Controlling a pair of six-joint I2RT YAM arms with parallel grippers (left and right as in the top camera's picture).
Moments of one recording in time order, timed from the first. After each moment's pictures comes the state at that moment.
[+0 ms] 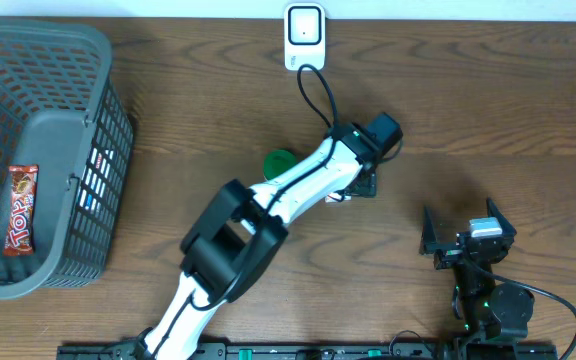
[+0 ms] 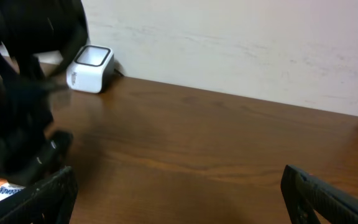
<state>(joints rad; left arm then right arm) -0.81 2.22 1.76 -0.97 -0.13 -0.74 -0.05 0.01 0.01 -0.06 -0.13 -0.12</state>
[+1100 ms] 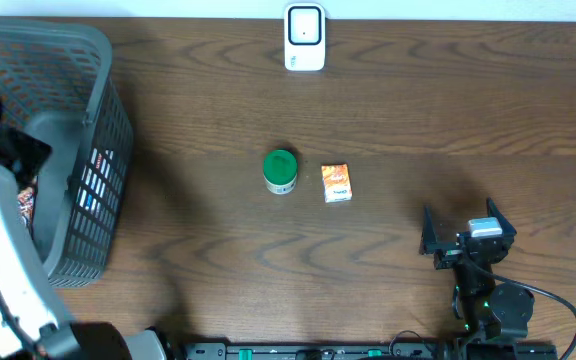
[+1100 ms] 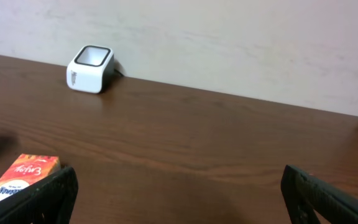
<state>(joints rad) 0.50 1.50 1.57 -1.28 -0.30 -0.62 -0.05 0.01 0.01 -0.06 -0.13 -0.12</state>
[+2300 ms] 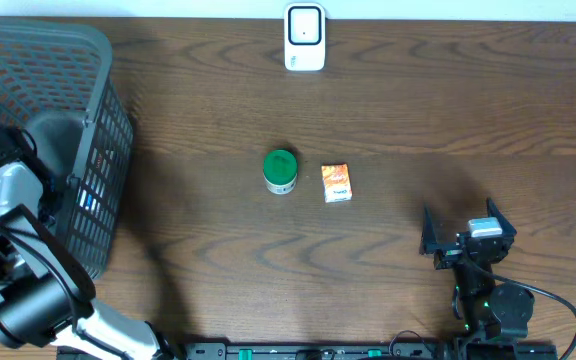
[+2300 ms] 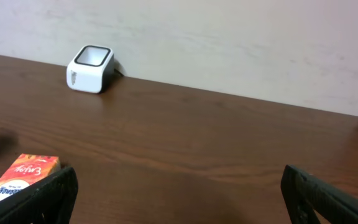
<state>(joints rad) 0.61 1.85 1.15 -0.66 -0.54 -0.38 -0.05 0.01 0.01 -0.06 -0.13 -0.12</state>
